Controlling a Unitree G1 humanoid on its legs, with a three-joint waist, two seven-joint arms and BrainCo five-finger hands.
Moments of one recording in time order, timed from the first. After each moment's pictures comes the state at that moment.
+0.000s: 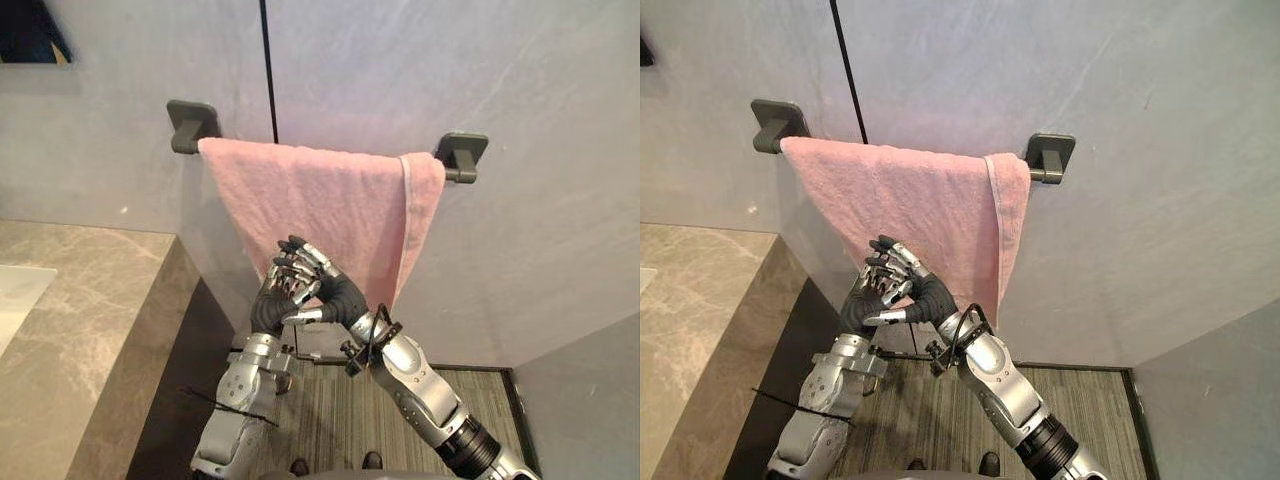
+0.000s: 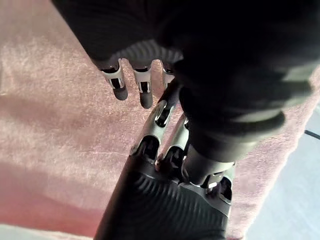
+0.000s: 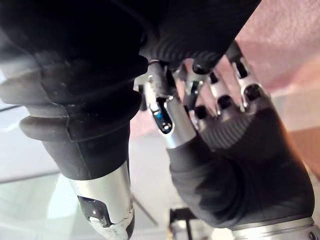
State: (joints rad) left arm 0.12 0.14 -0.25 -0.13 -0.31 -0.21 0.02; right arm -0.17 -0.11 0.57 -0.04 0.38 -0.15 0.11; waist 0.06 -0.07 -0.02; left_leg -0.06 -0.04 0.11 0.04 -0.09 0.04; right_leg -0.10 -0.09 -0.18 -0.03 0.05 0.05
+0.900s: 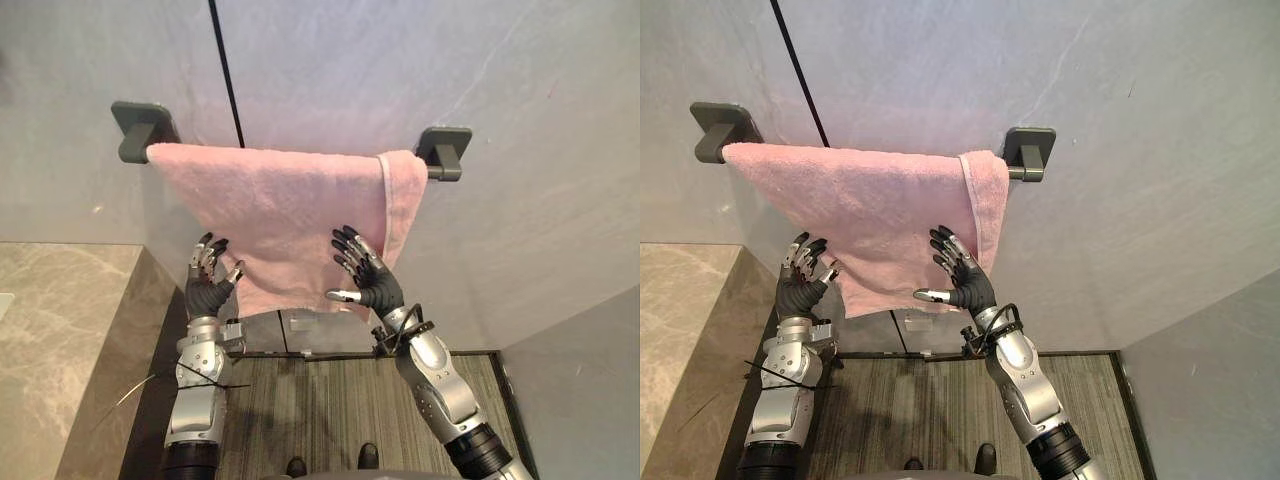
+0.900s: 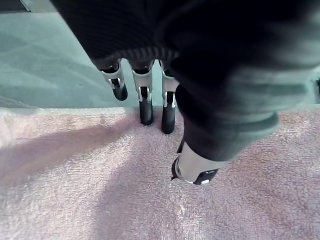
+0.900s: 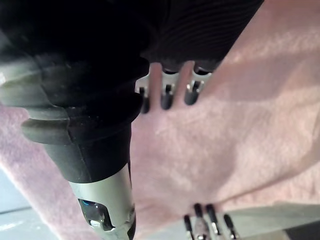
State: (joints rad) left arm 0.02 0.10 0.12 0.03 -0.10 -0.20 0.18; right arm -0.06 -0.08 0.35 -0.01 0.35 -0.15 0.11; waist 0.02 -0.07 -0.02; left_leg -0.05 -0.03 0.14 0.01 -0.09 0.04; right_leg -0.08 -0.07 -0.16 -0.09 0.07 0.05
